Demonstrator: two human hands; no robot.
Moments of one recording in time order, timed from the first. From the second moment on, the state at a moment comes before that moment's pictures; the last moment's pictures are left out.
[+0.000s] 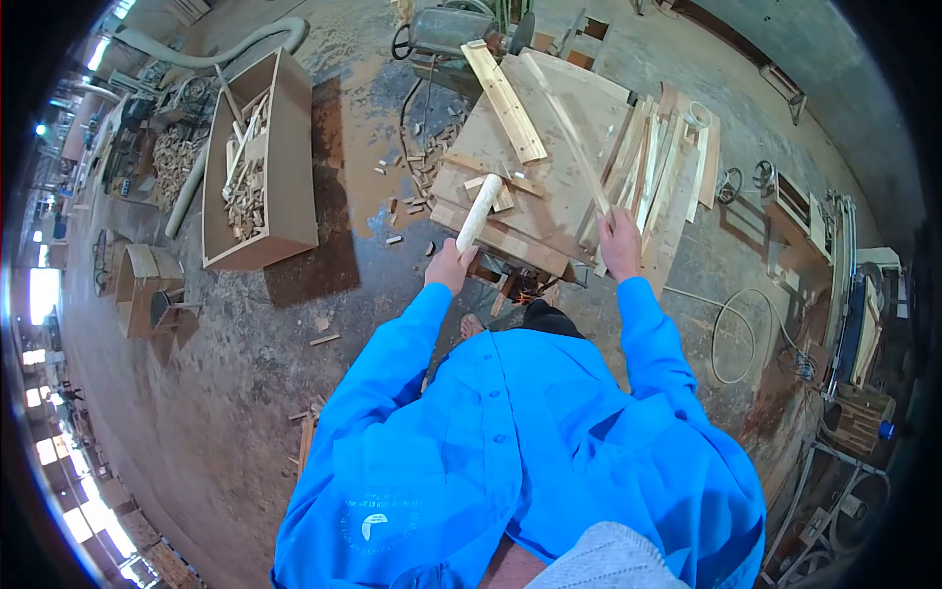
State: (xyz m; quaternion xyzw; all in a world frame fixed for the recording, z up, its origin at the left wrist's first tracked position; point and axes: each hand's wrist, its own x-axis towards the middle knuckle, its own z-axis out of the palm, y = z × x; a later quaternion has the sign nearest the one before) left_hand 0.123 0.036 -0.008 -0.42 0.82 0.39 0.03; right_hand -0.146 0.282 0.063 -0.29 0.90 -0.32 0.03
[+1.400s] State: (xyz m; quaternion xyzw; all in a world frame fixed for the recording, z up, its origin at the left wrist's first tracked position) left_hand 0.076 0.029 0.003 -0.43 0.84 0.34 0.05; right_hand -0.253 0.034 -0.048 -0.31 0.90 -0.31 -0.01
